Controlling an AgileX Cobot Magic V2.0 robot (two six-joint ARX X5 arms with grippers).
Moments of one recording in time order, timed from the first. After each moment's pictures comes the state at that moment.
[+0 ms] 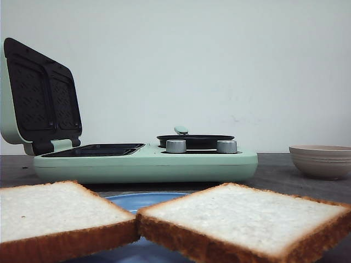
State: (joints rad) left arm -0.08 0.01 0.03 -0.18 0.02 -0.05; right arm 0.12 0.00 0.02 -0.17 0.08 0.24
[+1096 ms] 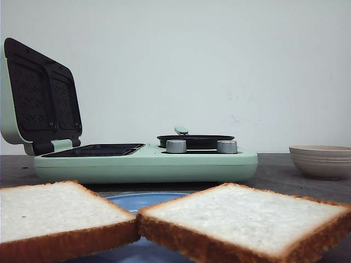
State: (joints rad) left arm -0.06 0.01 0.03 -0.18 0.02 -0.05; right arm 0.12 0.00 0.02 -0.17 0.08 0.24
